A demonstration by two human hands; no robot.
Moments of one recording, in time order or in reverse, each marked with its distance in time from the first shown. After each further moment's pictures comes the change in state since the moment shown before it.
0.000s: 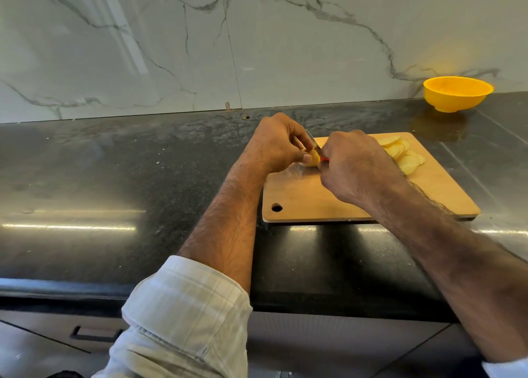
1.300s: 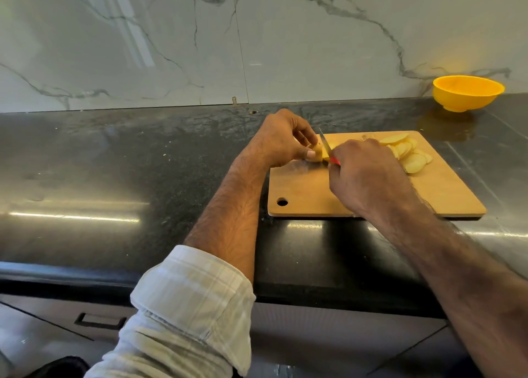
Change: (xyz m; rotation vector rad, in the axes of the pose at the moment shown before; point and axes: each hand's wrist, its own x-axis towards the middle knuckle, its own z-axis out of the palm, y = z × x) left_hand 0.007 -0.015 -0.002 -0.015 -0.034 0.037; right_hand -0.016 0.003 0.013 -0.033 0.076 0.062
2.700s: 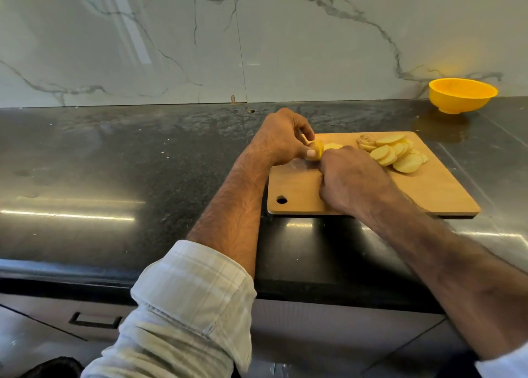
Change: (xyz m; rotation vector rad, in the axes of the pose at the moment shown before) left_hand 0.001 0.003 0.003 -0.005 0.026 -0.040; right_hand -0.001 -0.021 -0.008 -0.121 -0.219 -0.058
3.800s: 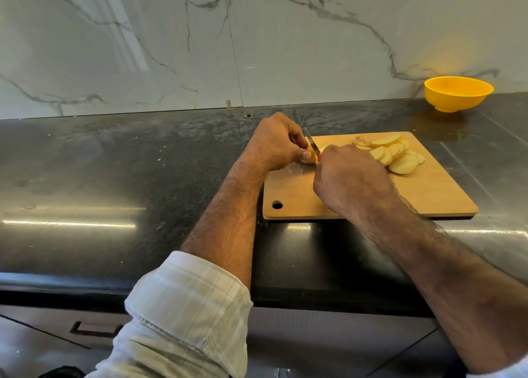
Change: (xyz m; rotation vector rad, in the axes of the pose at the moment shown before) left_hand -0.001 0.004 0.002 0.025 0.026 -0.006; right_hand 0.002 -0.001 -0.010 0.130 -0.063 0.137
